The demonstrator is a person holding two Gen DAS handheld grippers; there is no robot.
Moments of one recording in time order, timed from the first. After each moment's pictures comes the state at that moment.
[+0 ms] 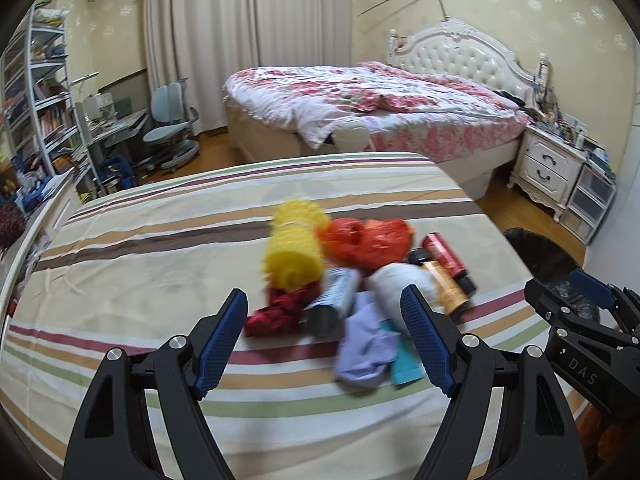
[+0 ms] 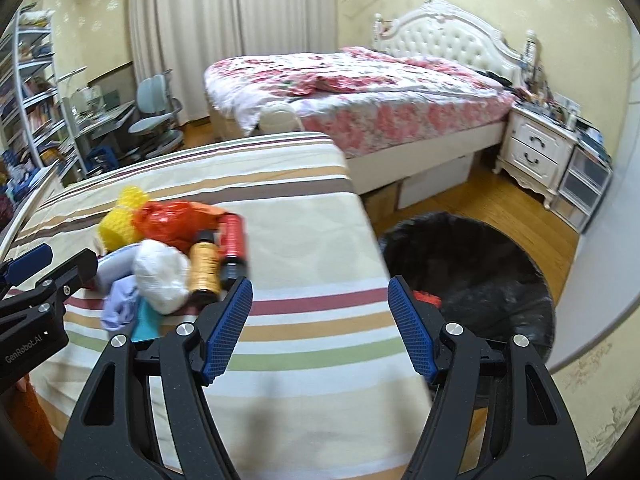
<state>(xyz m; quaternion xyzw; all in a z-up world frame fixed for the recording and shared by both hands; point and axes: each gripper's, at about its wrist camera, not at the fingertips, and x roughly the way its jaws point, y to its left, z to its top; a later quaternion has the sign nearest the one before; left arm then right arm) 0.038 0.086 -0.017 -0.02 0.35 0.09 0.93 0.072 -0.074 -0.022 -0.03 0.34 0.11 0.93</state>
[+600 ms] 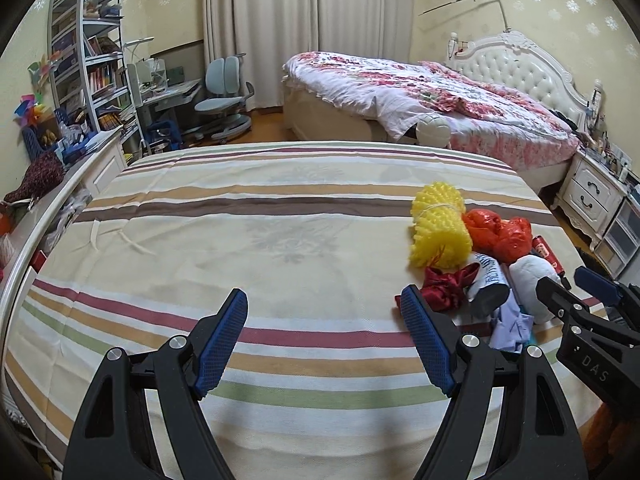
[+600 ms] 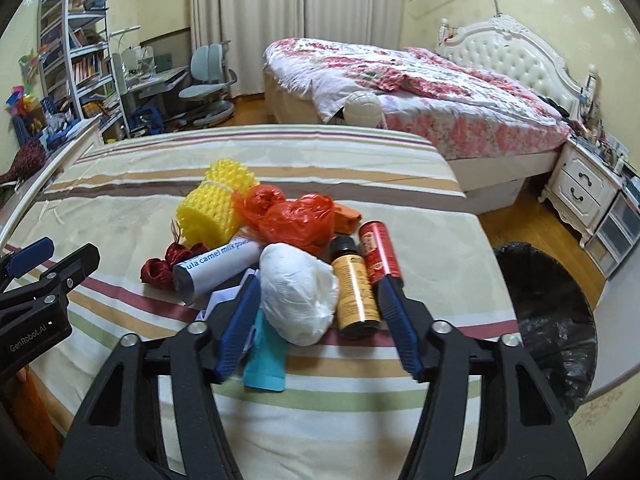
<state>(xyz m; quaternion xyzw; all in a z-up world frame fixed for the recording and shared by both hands) 0.013 0.178 -0.034 -0.06 0.36 0.17 0.92 0.069 0.025 -0.028 -0.09 0.35 0.19 0.91</state>
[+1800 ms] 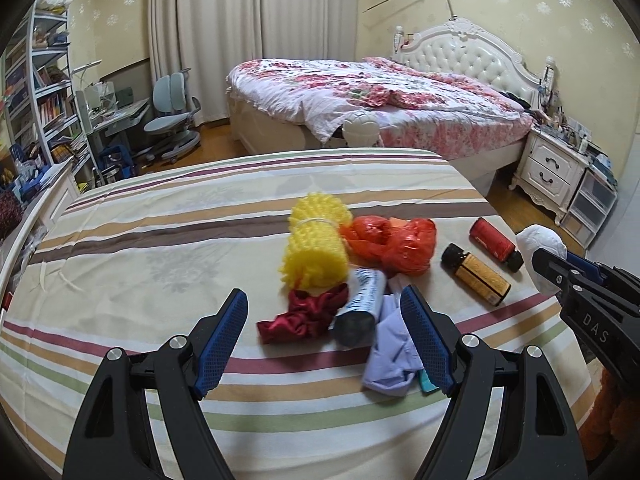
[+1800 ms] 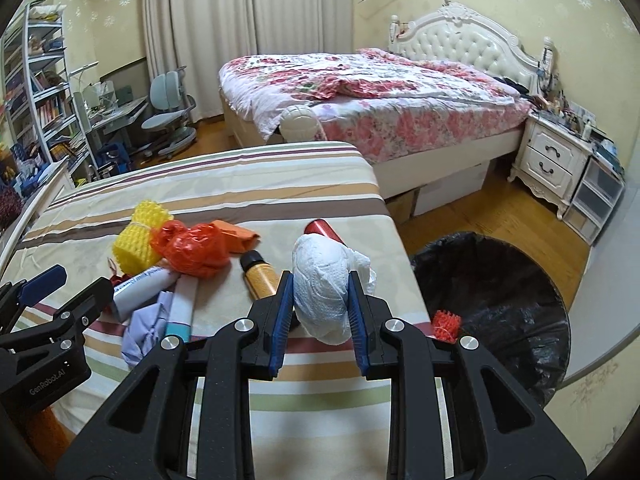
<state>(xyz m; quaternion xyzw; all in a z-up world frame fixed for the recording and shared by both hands) 0.040 0.110 -0.025 -0.03 0.35 0.08 0.93 0.087 -0.056 -0.013 -0.03 0.34 0.13 0.93</state>
